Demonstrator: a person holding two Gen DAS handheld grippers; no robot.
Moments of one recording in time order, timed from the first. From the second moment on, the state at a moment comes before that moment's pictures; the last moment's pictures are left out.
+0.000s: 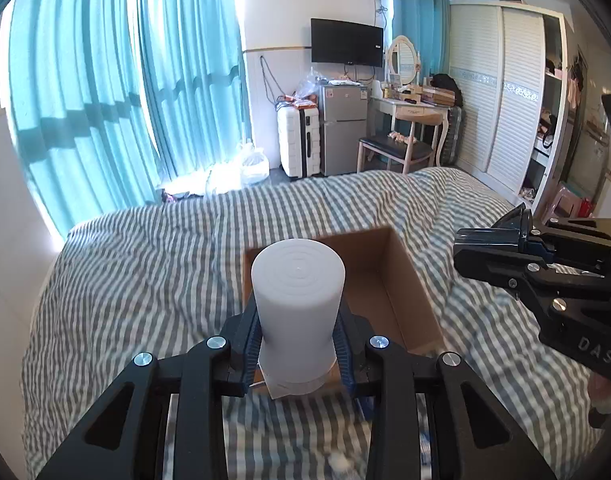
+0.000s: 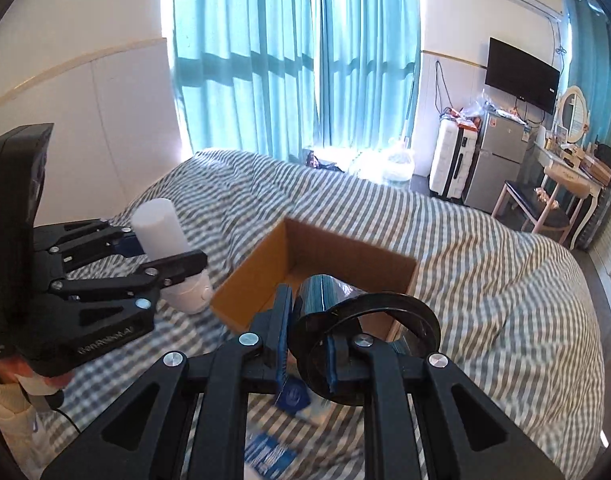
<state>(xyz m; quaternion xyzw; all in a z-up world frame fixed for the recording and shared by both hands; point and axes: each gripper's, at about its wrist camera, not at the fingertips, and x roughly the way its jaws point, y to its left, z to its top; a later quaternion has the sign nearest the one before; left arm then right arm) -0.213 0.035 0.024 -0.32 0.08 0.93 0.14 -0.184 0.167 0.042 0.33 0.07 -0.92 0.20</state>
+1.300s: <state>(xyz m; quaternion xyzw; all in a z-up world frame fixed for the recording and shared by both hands) -0.336 0.055 -0.087 -0.43 0.07 0.89 0.16 -0.345 0.175 -0.070 0.46 0.02 -0.87 0.18</state>
